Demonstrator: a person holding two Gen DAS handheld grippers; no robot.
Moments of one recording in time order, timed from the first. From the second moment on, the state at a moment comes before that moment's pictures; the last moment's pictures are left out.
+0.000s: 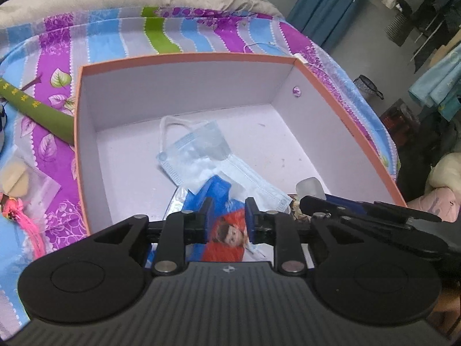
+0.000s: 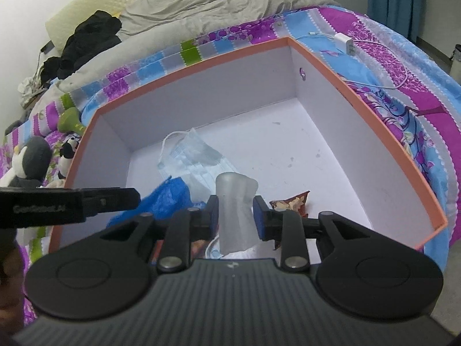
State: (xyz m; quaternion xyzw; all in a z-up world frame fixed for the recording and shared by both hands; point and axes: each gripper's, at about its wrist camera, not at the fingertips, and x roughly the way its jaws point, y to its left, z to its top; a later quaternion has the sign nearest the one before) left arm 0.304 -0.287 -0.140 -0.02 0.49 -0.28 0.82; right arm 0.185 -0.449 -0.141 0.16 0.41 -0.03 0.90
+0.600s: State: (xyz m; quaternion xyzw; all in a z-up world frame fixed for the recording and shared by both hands) left arm 0.191 -0.233 -0.062 -0.02 0.43 -0.28 0.86; right arm 0.103 -0.409 -0.075 0.14 0.36 -0.01 0.92
